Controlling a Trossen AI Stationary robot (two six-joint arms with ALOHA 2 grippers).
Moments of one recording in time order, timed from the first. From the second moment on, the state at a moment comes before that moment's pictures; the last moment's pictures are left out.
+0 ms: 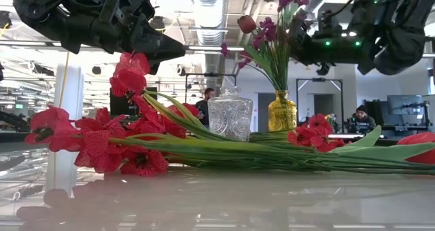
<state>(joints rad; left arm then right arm) 0.13 1.23 0.38 0.71 0.20 -0.08 -0.32 1.48 0.30 1.57 0.53 0.07</state>
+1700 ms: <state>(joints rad) 0.27 2.15 1.22 0.73 0.11 -0.07 -0.25 1.49 0.24 1.57 0.53 0.03</state>
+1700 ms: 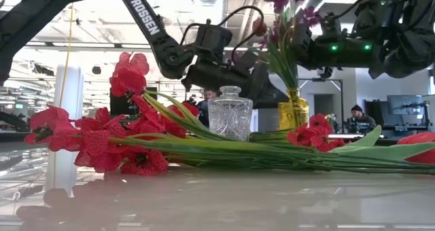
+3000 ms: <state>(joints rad) 0.28 2.12 1.28 0.68 0.30 0.01 -0.17 1.49 0.24 1.56 0.60 -0.12</state>
